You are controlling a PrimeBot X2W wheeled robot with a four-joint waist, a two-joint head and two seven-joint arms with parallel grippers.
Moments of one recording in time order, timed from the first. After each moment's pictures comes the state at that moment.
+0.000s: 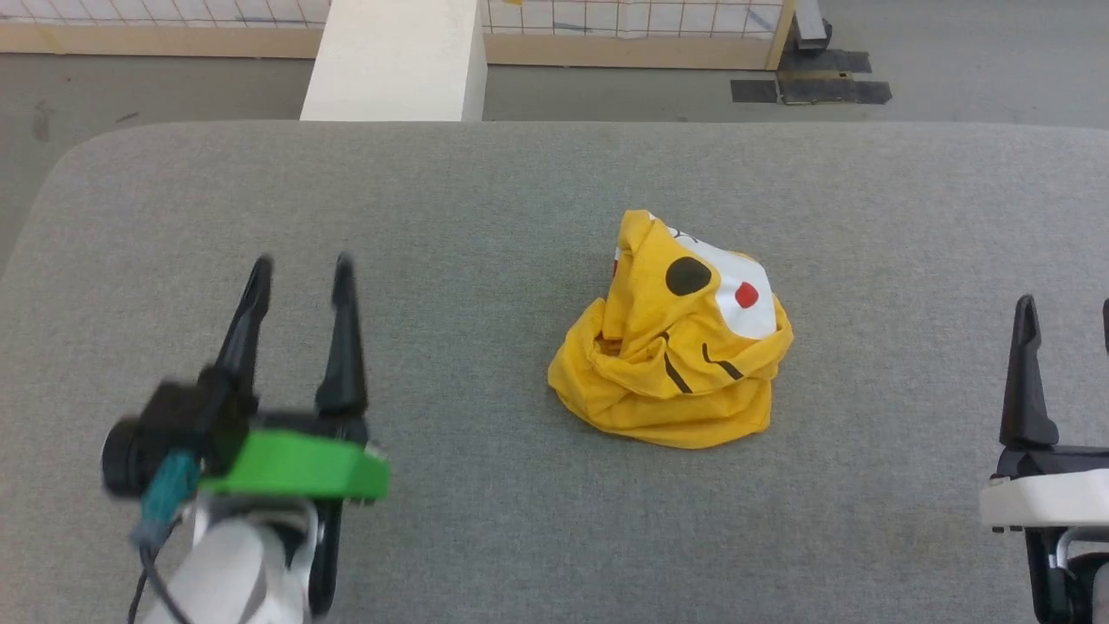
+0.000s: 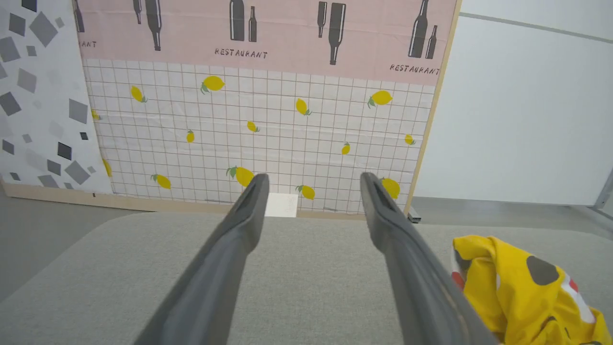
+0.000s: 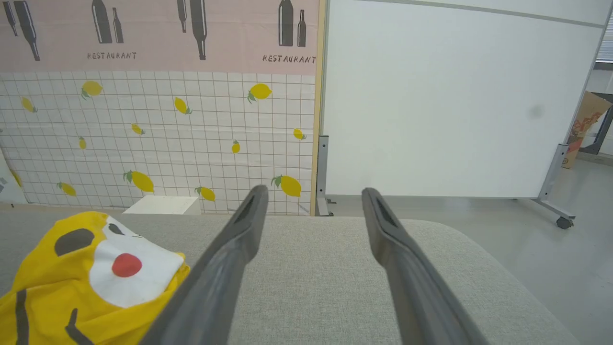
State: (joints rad) left arm -0.20 0.39 -0.37 -0.15 -0.49 0.30 -0.23; right arm -0.05 -0.05 -0.27 -0.07 0.03 0.13 -0.21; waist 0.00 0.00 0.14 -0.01
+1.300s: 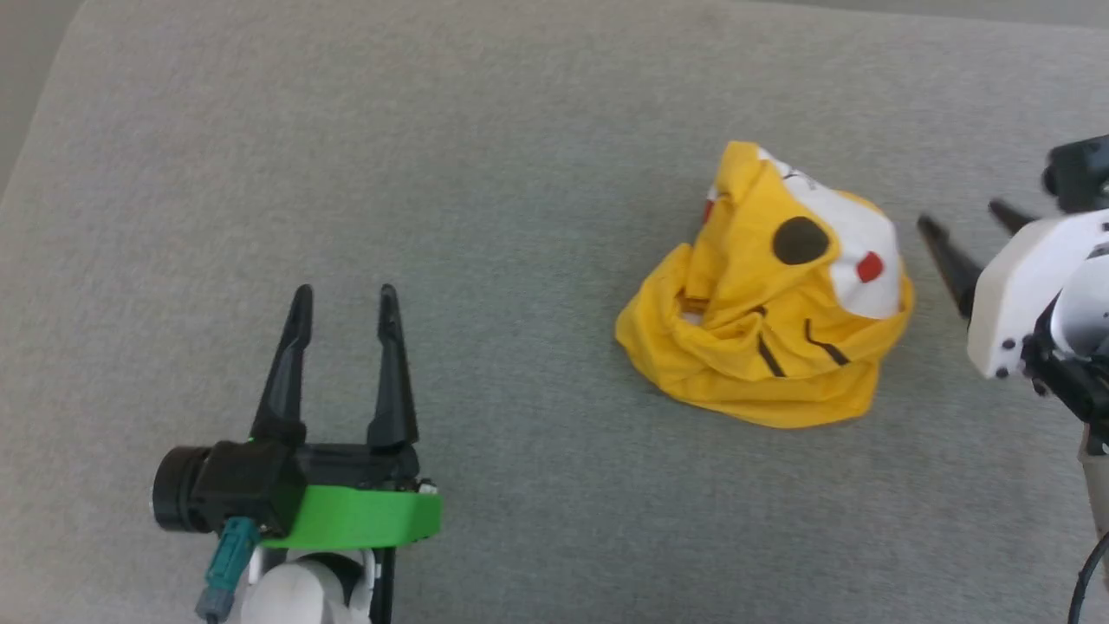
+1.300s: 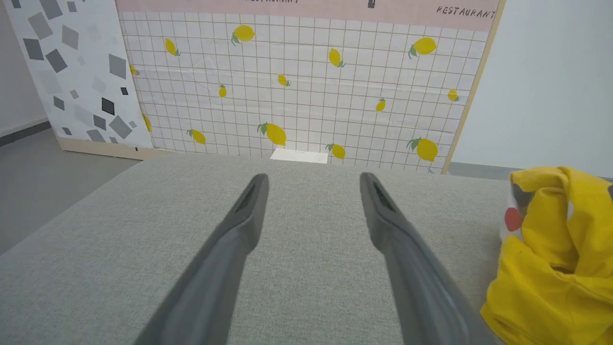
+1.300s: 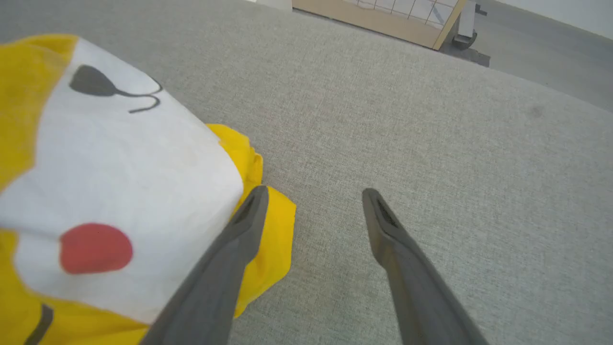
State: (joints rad) left arm -0.05 0.07 -0.16 -0.21 -0.15 0.10 -0.26; right arm -0.46 -0.35 0.02 0.05 0.32 0.13 0.67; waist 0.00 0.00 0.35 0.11
